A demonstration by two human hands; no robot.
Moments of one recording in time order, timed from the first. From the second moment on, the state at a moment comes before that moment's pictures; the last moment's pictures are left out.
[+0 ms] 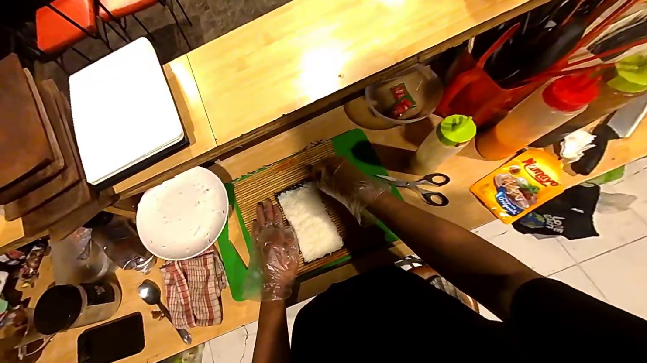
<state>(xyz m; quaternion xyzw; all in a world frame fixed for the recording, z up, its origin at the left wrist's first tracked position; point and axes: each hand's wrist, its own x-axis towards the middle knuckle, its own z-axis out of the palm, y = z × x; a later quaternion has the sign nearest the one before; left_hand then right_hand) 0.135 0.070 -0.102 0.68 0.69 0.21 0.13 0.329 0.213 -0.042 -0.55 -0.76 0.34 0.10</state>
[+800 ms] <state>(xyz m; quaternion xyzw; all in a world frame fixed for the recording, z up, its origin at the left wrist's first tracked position) 0.137 0.069 -0.099 0.68 0.69 0.21 0.12 0.328 0.215 -0.054 -0.52 -0.77 0.34 0.14</state>
